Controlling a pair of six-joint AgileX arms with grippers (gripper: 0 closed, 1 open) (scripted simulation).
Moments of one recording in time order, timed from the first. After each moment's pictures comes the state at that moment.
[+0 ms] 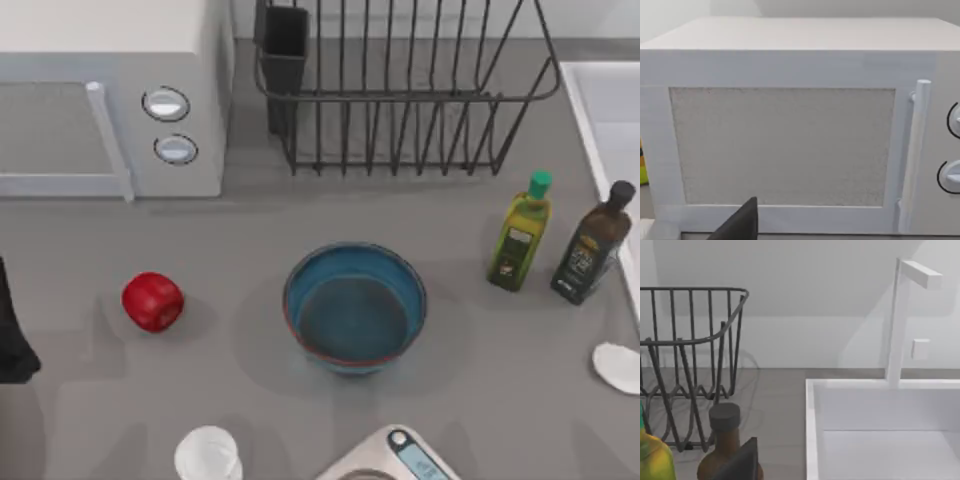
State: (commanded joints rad) left arm 0.00 0.00 0.00 0.00 0.00 0.00; right arm 0.00 0.00 0.00 0.00 0.00 0.00
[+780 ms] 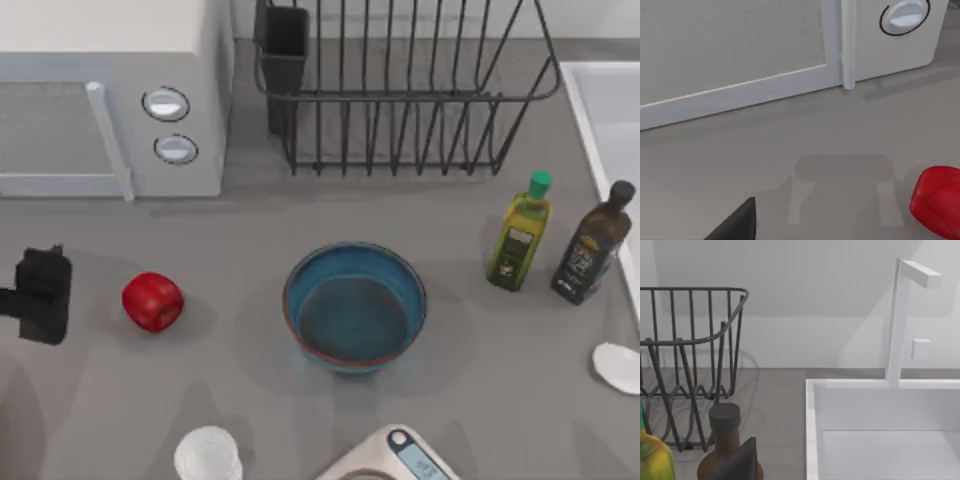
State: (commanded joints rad) left arm -0.15 0.70 0.55 -0.44 -0.01 0.14; right arm 0.00 0.00 0.00 0.00 0.00 0.00
